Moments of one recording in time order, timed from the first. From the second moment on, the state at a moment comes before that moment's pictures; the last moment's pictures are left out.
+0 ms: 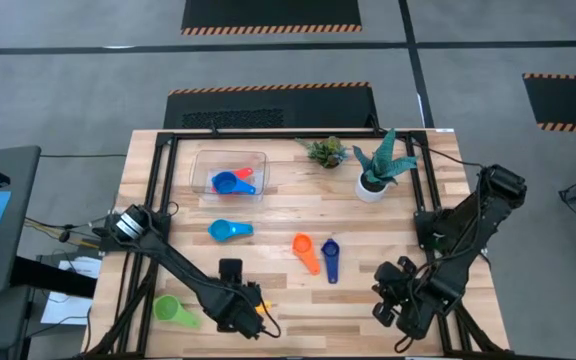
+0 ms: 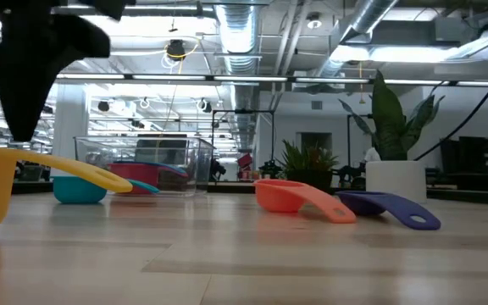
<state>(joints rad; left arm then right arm) -0.65 2.00 1.54 -1.24 -0.15 -0.65 0.95 1.49 1.03 -0.86 0.50 1.55</state>
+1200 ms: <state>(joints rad) -0.09 1.74 1.75 -1.58 -0.47 -0.07 0.88 1.49 1.03 -0.94 0.50 1.54</state>
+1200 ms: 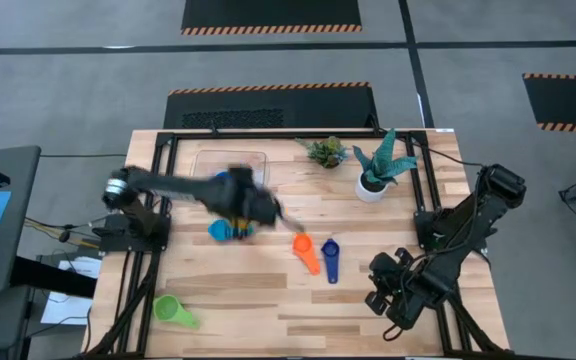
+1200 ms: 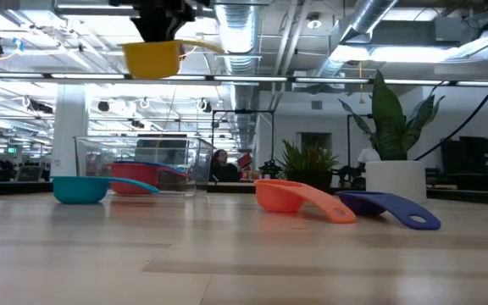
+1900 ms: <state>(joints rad) 0.52 1.46 1.22 -1.15 -0.21 0.58 0.79 1.49 1.03 -0.91 0.56 1.51</state>
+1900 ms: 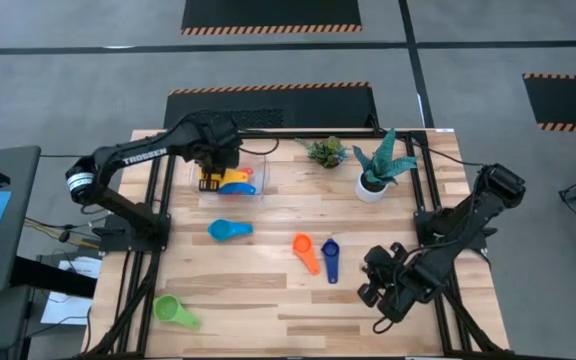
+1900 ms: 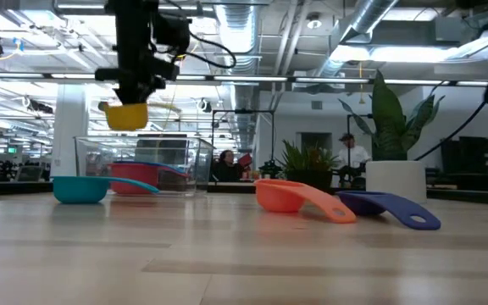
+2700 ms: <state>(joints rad) 0.60 1.46 1.01 -0.80 -0.14 0.75 0.70 1.49 1.03 -0.90 0.55 1.51</state>
